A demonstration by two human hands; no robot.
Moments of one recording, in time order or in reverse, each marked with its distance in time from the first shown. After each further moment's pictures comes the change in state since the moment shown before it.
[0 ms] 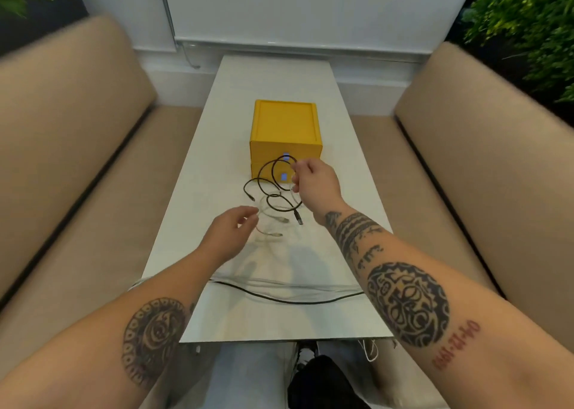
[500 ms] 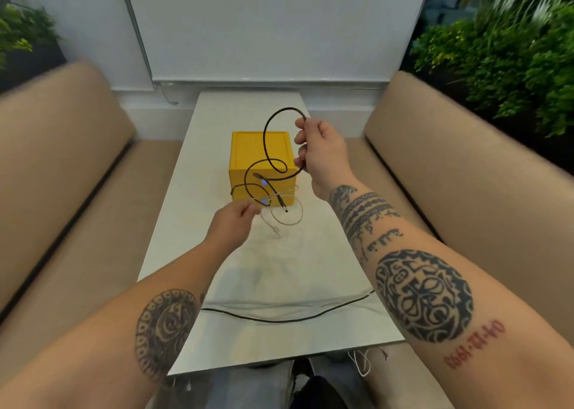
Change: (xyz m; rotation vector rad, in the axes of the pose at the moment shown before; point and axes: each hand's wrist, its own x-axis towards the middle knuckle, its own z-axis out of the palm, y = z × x) left_hand 0.028 0.077 -0.003 0.062 0.071 0.068; right_hand -0.010 -0.095 -0.055 0.373 0.082 -0.177
